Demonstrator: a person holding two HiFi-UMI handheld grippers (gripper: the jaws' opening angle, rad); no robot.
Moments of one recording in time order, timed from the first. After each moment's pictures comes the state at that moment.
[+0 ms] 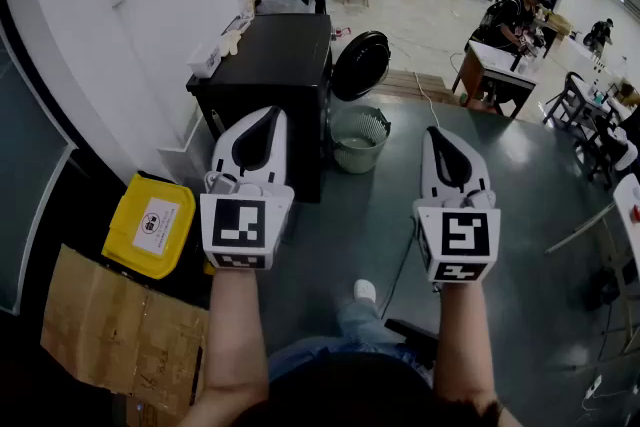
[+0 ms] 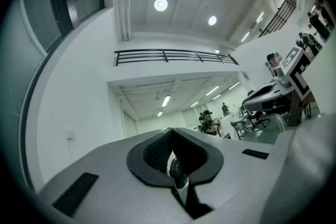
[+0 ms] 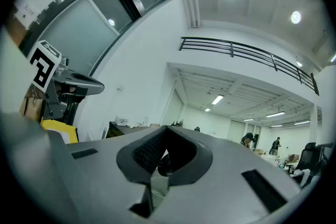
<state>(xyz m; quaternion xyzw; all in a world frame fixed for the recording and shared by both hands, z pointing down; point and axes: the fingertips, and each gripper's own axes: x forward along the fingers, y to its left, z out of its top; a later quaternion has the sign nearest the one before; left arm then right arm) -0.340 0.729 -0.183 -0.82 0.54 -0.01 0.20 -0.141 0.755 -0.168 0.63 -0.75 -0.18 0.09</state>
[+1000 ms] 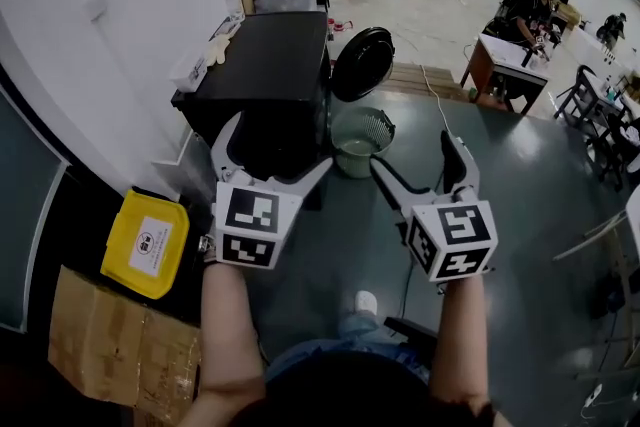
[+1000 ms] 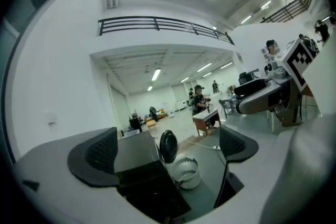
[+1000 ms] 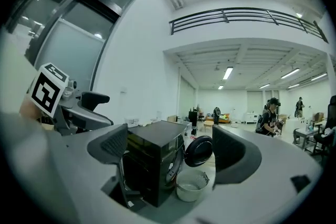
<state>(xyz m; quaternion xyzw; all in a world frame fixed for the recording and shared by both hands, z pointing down) -0.285 0.610 -0.125 -0.84 0.50 -0.15 0.11 -0.125 0.636 -0.125 0.57 -0.82 -0.03 0.05</state>
